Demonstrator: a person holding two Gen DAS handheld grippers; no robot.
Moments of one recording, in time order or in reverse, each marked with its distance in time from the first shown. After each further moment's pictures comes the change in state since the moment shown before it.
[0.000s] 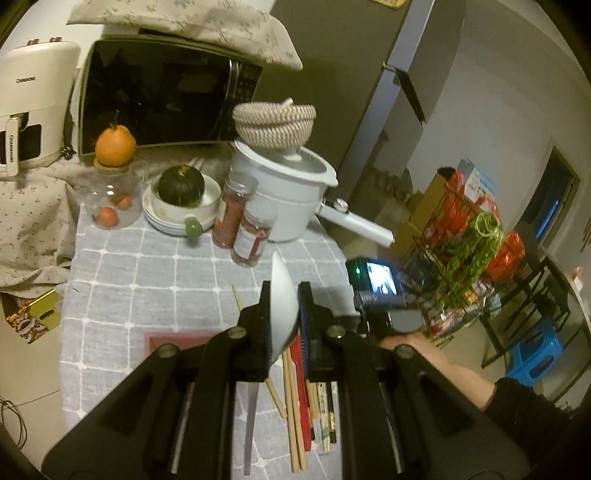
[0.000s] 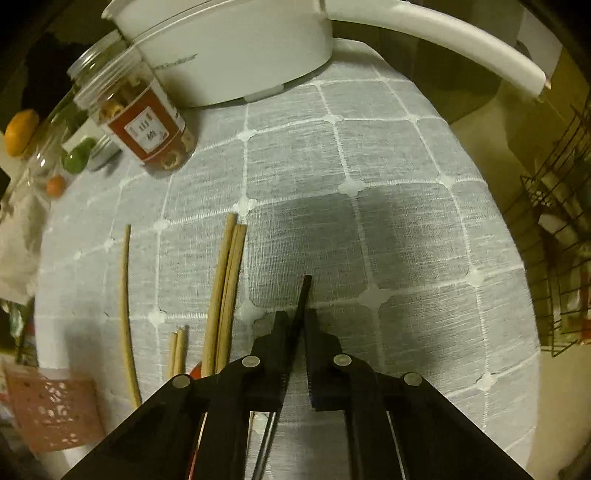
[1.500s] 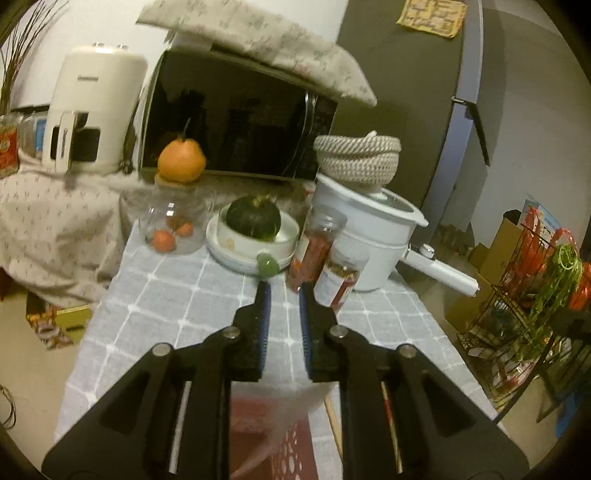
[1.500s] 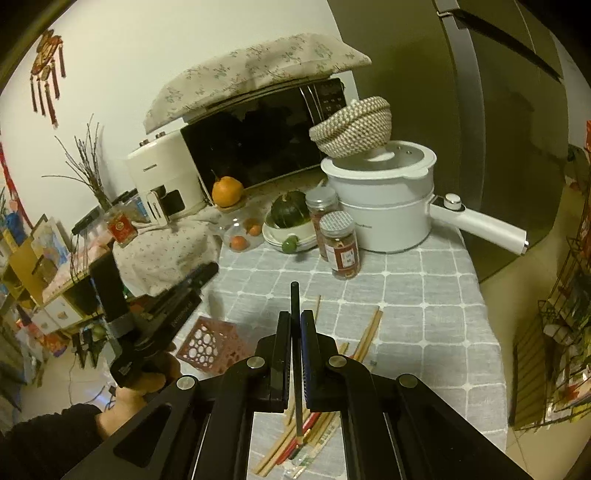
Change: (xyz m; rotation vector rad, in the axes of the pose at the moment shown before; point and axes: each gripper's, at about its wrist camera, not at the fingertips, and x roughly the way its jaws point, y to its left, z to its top) left arm 0.054 0.048 -0.023 -0.071 -0.218 0.253; right arm -0.227 0.033 -0.096 -0.276 -0.498 0.359
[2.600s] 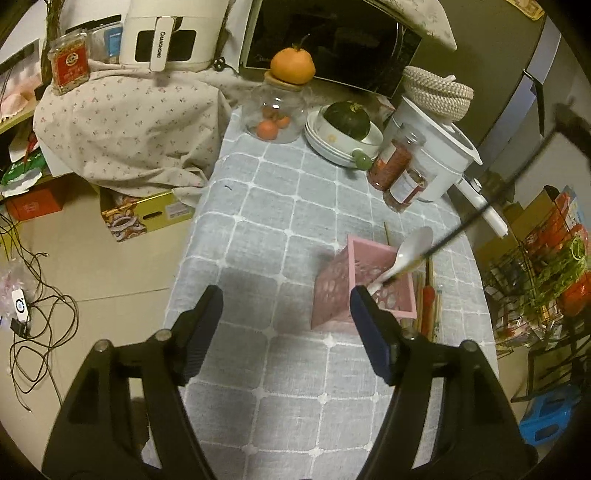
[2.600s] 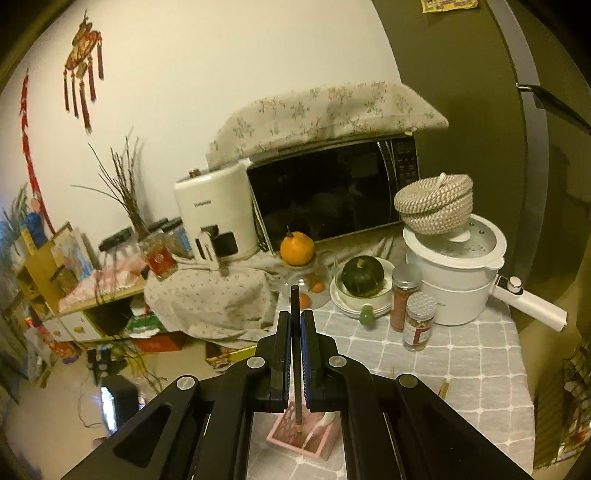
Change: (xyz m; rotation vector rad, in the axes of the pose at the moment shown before) left arm -0.083 0.085 -0.010 -0.127 0.441 0.163; right arm 0.016 0.131 0.079 -0.083 -0.104 0.062
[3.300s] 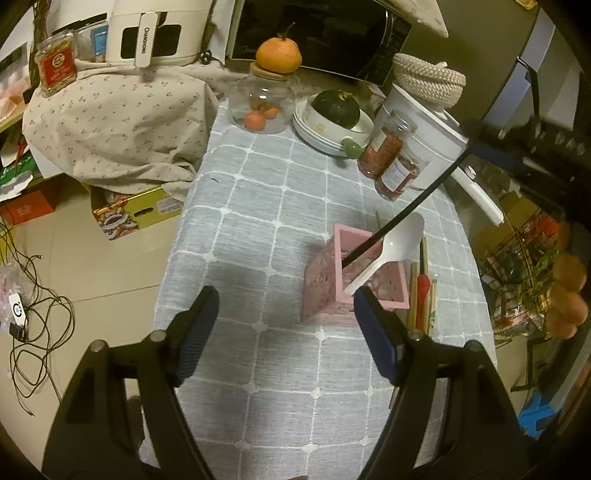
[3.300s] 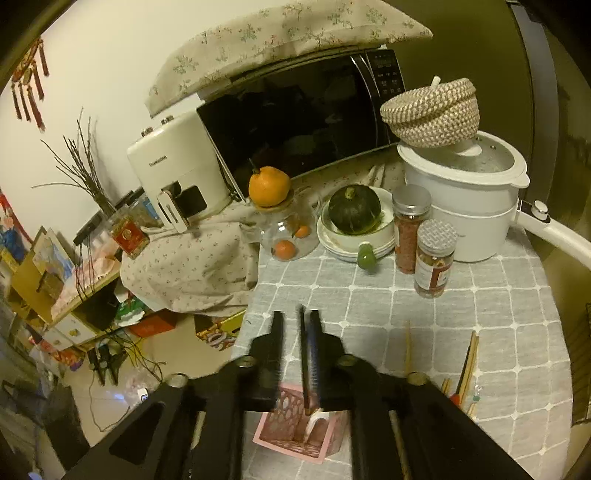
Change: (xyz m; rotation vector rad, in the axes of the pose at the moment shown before) left arm 0.006 -0.011 -0.001 0.035 0.030 -0.015; right arm 0.085 -0.033 -0.026 0.147 0.183 -0.010
